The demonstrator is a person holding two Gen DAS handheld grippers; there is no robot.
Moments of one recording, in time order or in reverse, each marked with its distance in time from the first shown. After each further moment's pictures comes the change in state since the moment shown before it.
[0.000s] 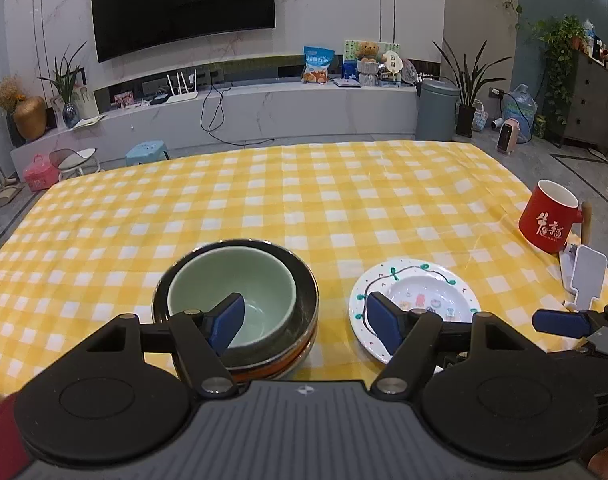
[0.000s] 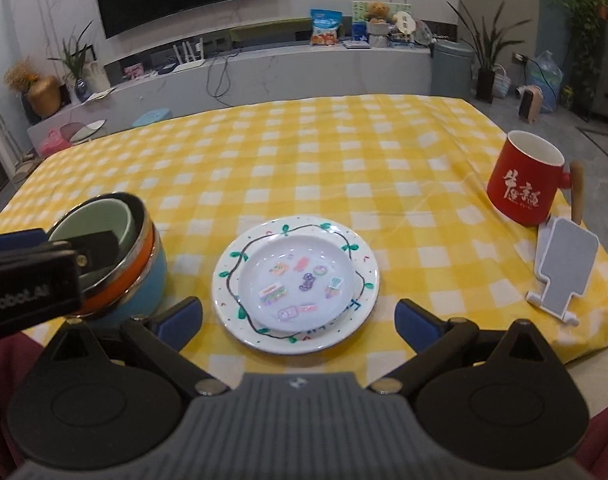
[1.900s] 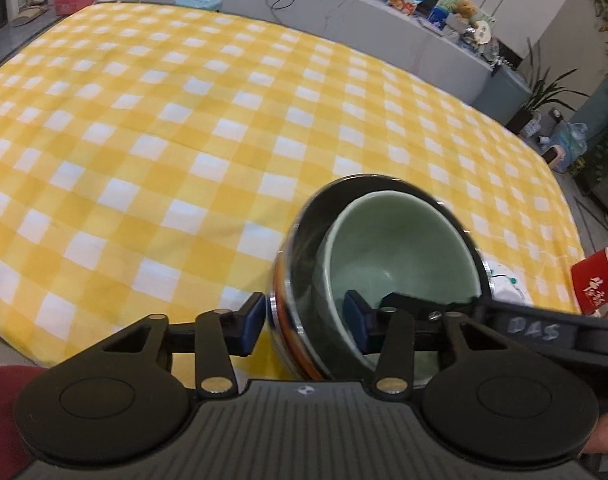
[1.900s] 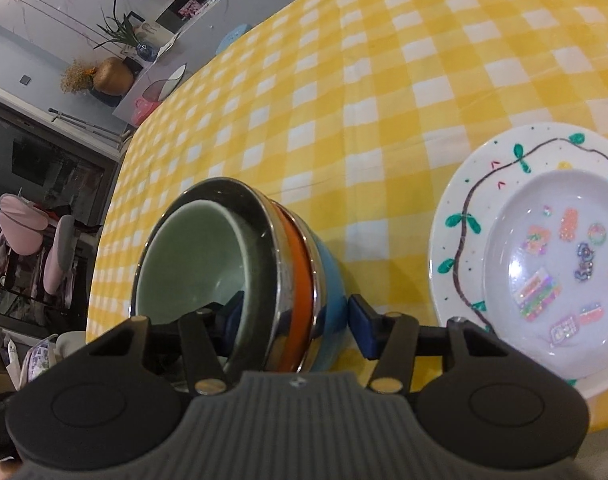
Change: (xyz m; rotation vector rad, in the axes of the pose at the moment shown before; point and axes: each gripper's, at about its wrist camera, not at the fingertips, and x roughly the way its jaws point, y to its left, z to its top) left arm 0.079 0.129 -0.009 -0.396 0.311 -0.080; right arm 0.142 0.065 0.045 0.256 0.404 0.465
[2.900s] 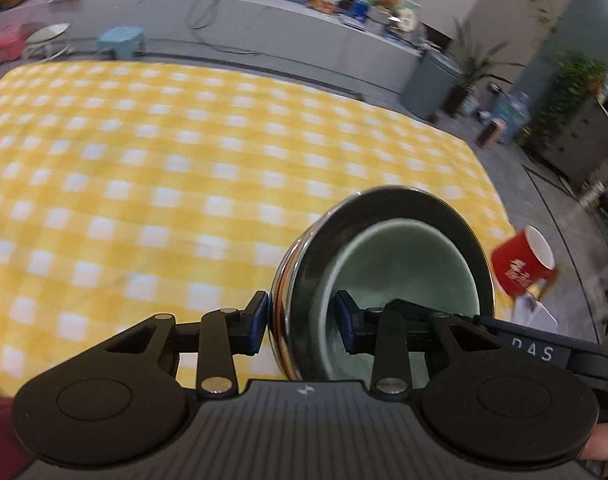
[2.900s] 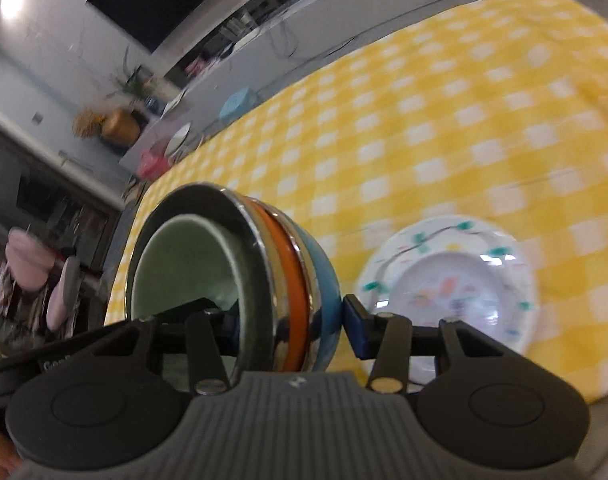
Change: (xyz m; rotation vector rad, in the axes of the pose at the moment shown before) left arm -0.029 -0.102 0.025 0.168 -0.002 -0.123; right arm -0.122 -0.043 0.006 0.047 -0.209 -0.004
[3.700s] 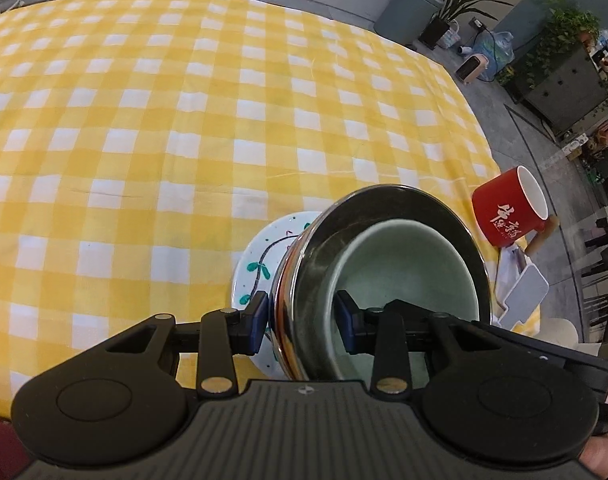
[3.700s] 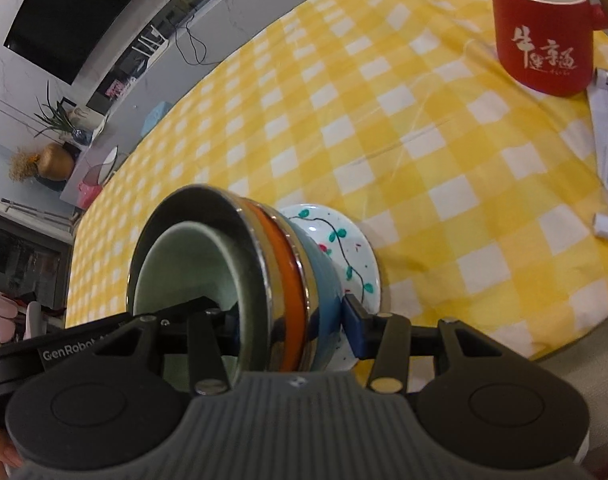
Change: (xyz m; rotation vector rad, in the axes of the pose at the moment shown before) left arm 0.082 -0.038 -0.002 0.009 0.226 -0.083; right arm -0.008 -0.072 0.001 0.149 0.049 -0.162
